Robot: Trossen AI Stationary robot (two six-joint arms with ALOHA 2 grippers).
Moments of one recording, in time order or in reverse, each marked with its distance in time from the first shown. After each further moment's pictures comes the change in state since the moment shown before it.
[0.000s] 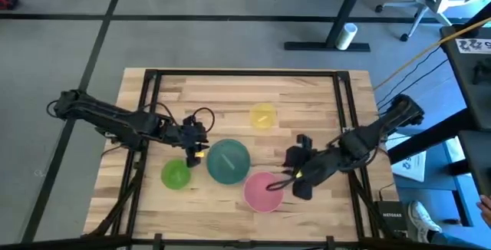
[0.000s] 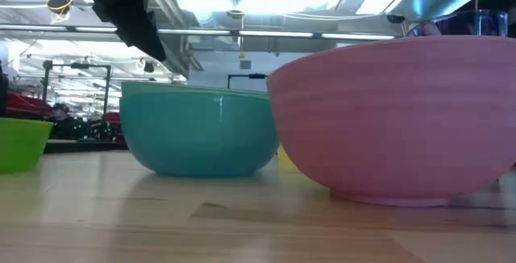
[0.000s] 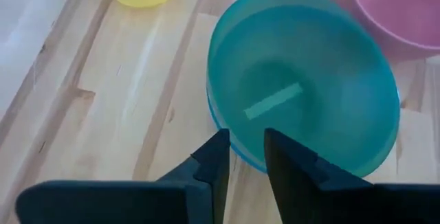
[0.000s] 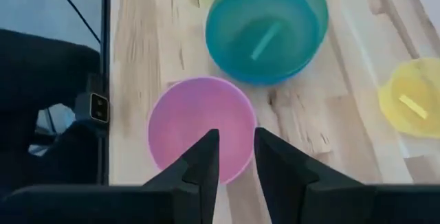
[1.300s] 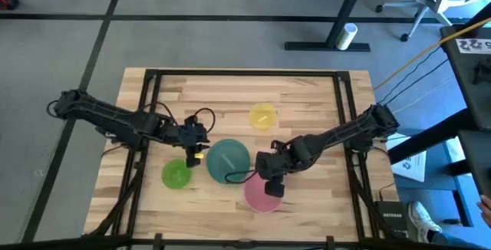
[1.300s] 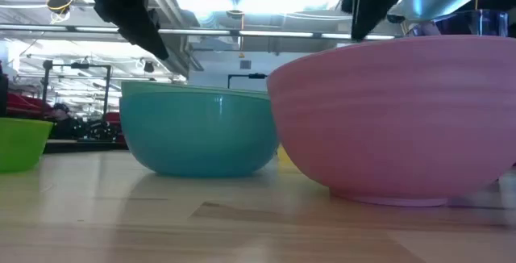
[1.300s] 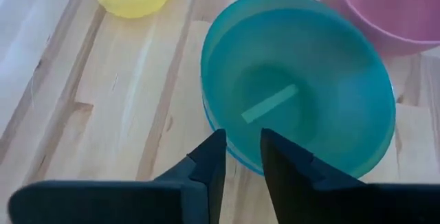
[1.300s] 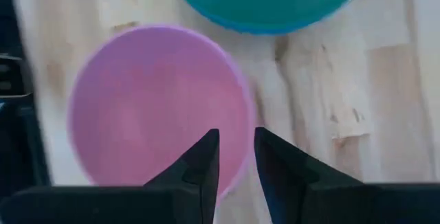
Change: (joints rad) left arm 0.000 0.001 0.000 0.010 -0.001 0.064; right arm -0.206 0.258 -0.064 0.089 -0.286 -0.106
